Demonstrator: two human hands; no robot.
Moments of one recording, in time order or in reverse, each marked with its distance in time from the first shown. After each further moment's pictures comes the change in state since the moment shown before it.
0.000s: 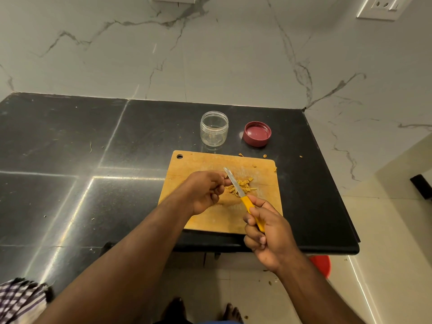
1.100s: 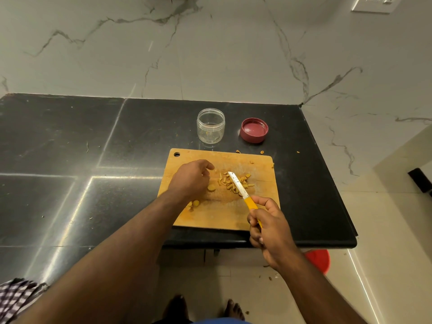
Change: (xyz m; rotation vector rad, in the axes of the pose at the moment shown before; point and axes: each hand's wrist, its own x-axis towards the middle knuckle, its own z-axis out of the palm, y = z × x) left_hand 0.025 0.000 -0.023 1.113 0.365 0.502; right_hand -0.002 0.005 -0.007 -0.388 0.174 -0.133
